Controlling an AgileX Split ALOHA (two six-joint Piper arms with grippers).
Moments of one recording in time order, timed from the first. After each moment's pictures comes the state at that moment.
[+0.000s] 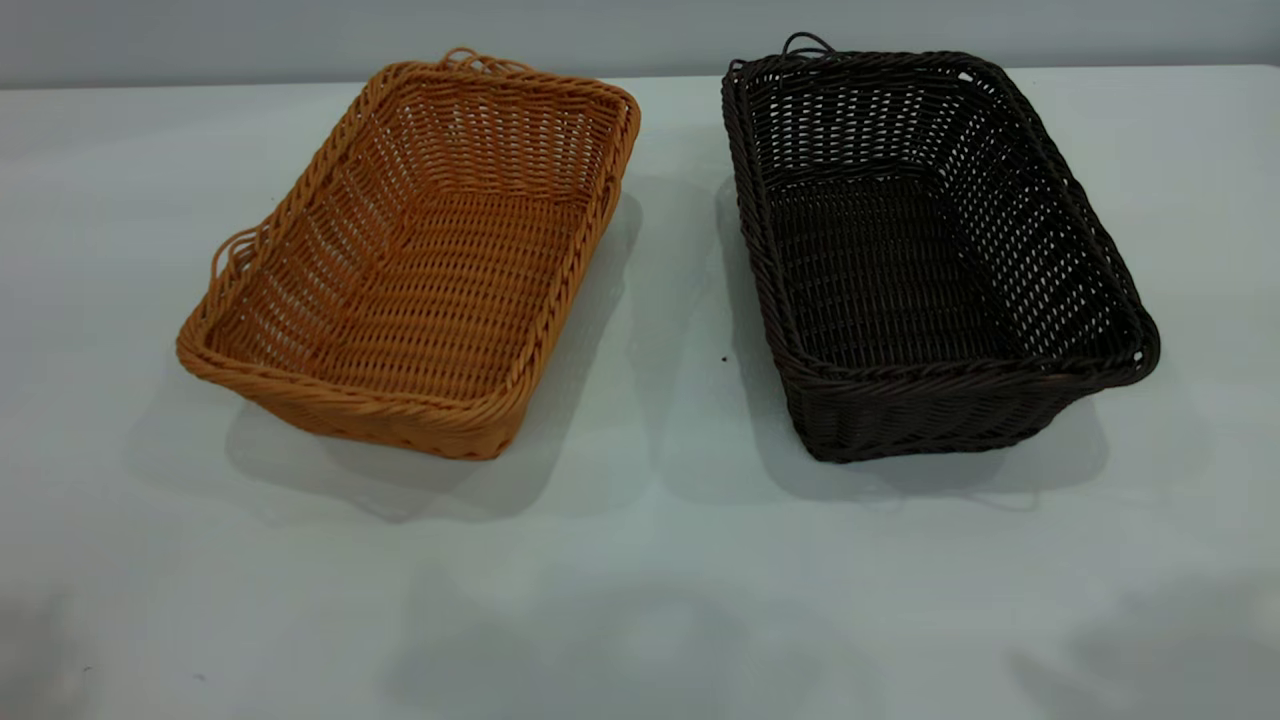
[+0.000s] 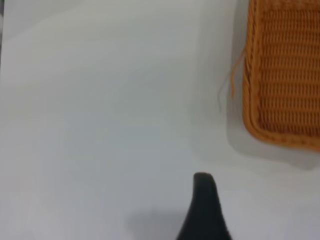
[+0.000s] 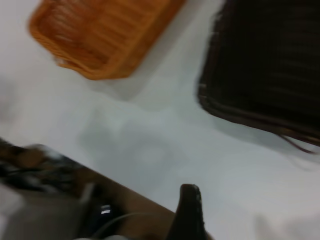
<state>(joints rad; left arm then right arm) 0.00 0.84 -0.70 -0.02 0.63 0.11 0.02 1.00 -0.48 0.89 0.74 -0.88</state>
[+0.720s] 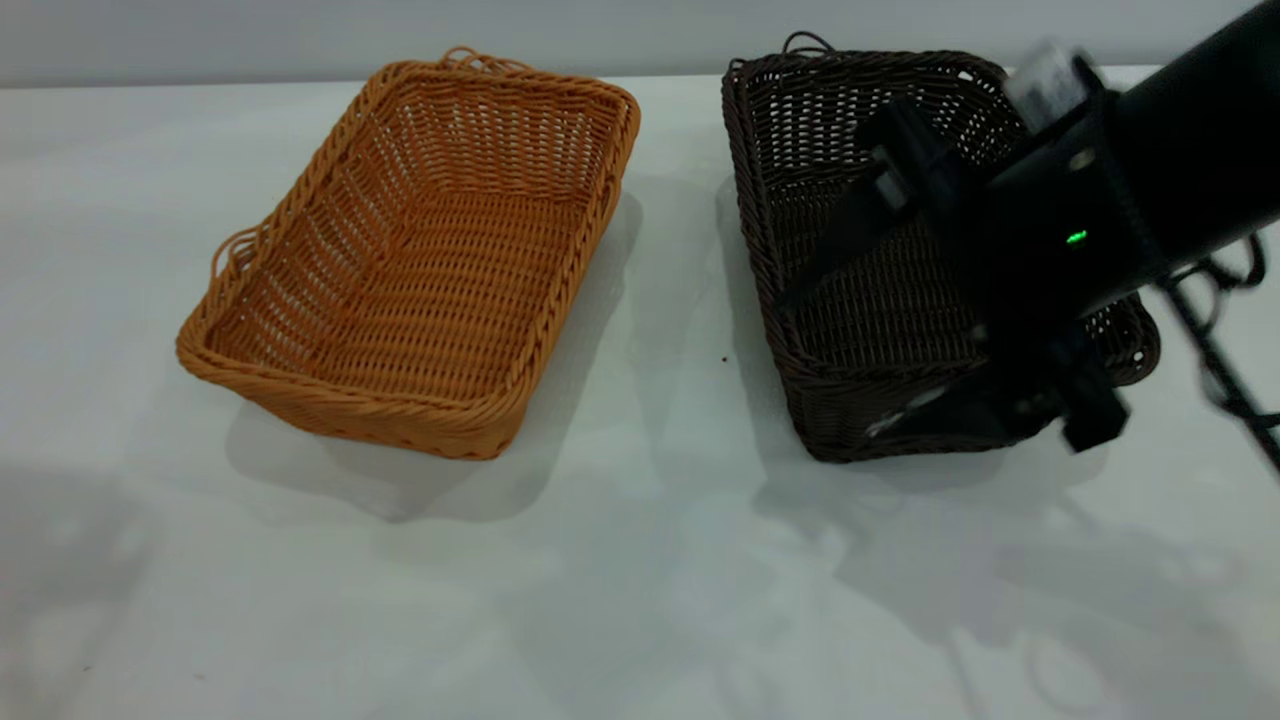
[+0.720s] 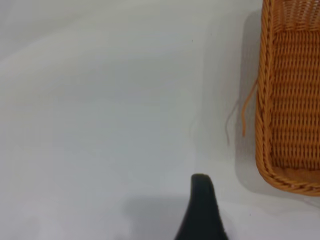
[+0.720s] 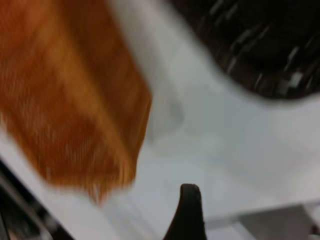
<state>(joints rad) 0.00 1.09 -0.76 -0.02 0.46 0.11 0.37 1.92 -0.67 1.75 0.47 -0.49</state>
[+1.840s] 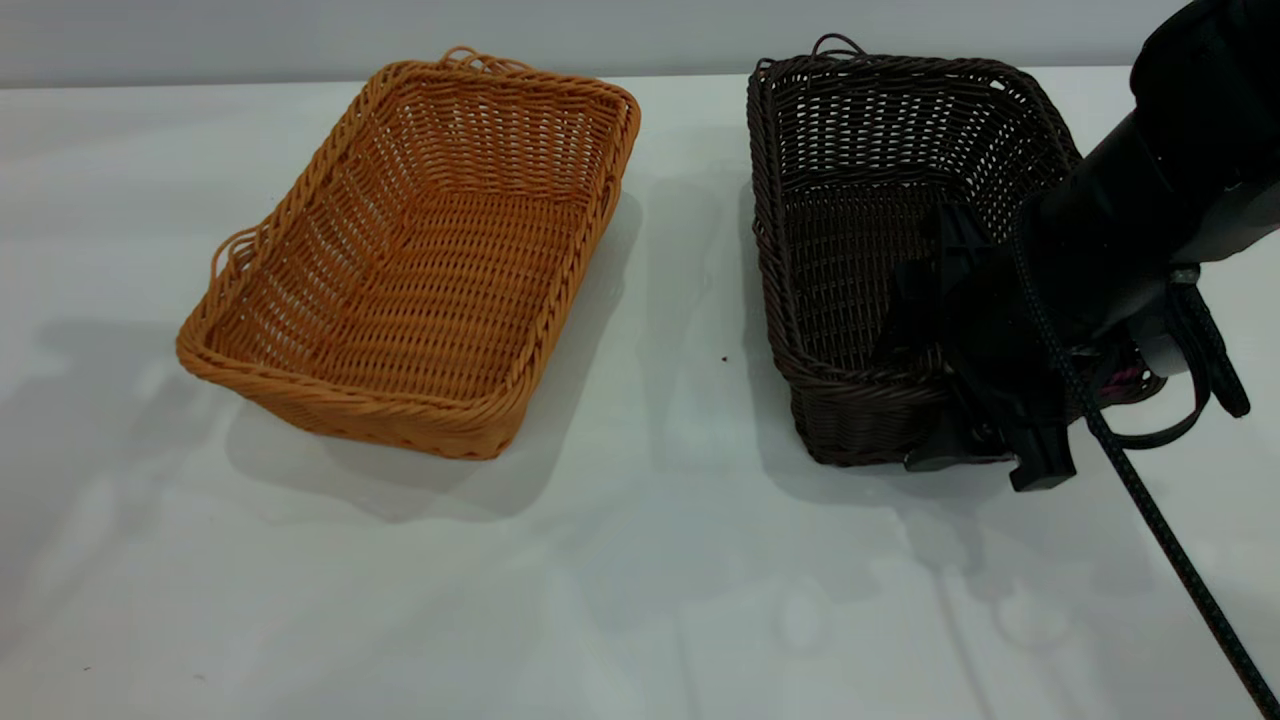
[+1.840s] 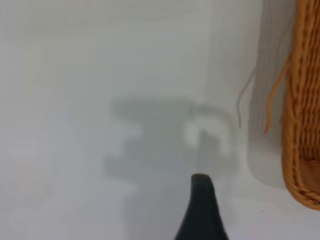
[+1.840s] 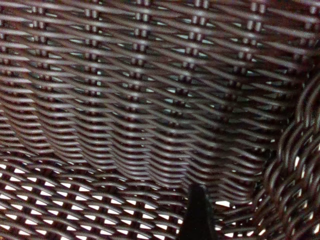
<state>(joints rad) 0.00 1.61 -1.02 -0.02 0.49 0.11 0.37 2.16 -0.82 1.79 0.15 -0.01</state>
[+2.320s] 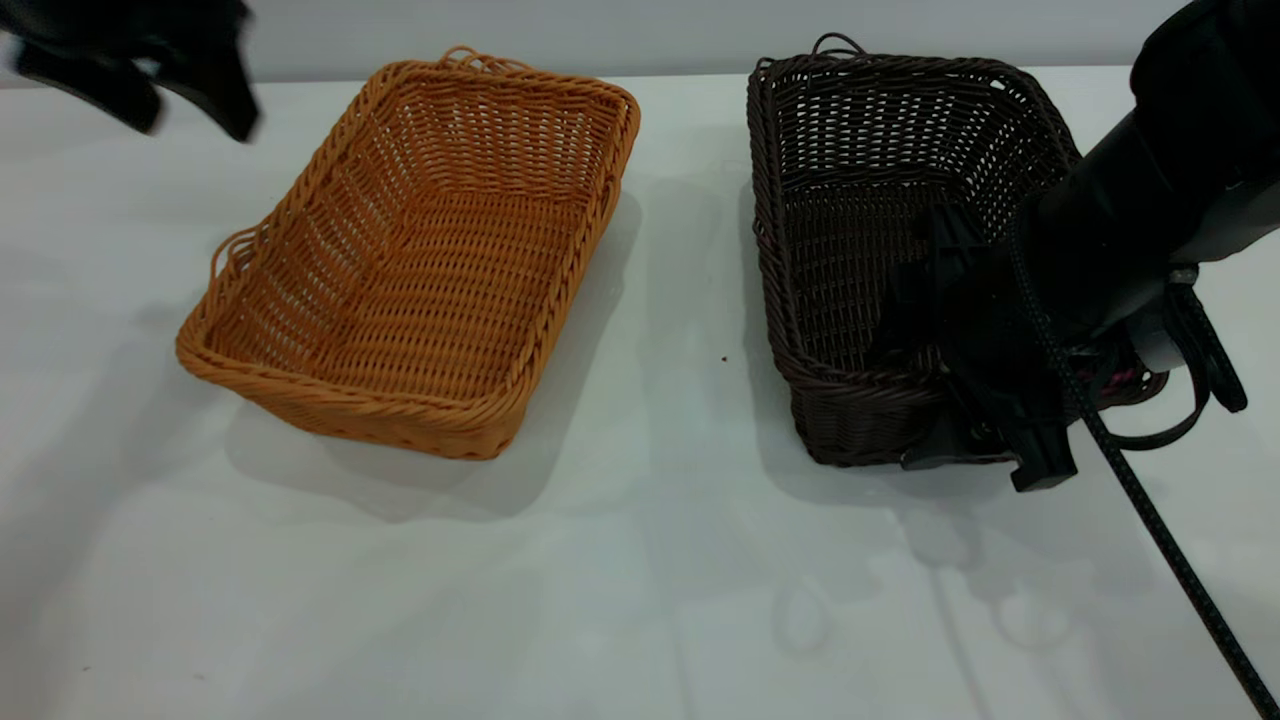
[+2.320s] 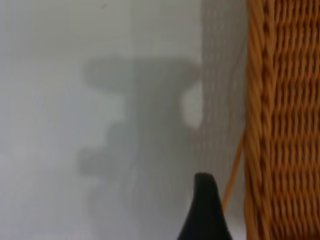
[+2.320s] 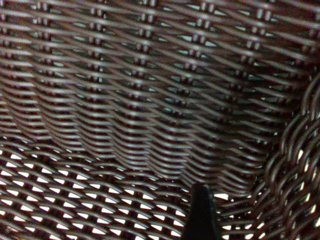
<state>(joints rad) -0.12 2.06 -1.31 -0.18 0.41 0.27 0.37 2.16 -0.82 1.79 0.16 -0.06</state>
